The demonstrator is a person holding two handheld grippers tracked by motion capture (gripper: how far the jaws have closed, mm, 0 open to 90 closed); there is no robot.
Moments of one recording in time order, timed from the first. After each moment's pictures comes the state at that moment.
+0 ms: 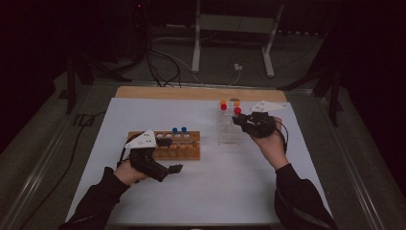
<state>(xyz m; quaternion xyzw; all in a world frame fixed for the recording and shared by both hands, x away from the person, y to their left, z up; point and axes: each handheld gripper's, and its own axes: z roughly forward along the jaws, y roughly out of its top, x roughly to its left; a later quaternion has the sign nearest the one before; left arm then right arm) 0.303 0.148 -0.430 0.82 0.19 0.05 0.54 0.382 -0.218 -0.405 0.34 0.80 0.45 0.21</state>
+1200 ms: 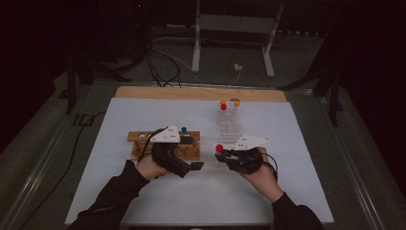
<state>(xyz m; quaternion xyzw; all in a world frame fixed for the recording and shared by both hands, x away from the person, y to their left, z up) 0.315 0.090 -0.419 0.82 0.17 0.03 0.54 0.303 -0.178 -0.443 0.25 0.85 0.45 0.13</state>
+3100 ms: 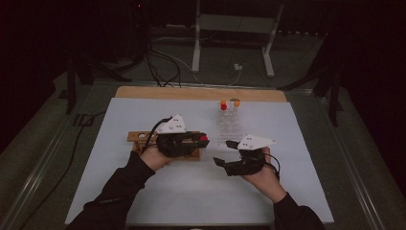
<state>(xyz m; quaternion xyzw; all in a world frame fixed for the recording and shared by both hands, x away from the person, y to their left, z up) 0.328 0.085 -0.392 0.82 0.17 0.09 0.54 0.296 -0.182 -0.433 0.27 0.82 0.49 0.15</state>
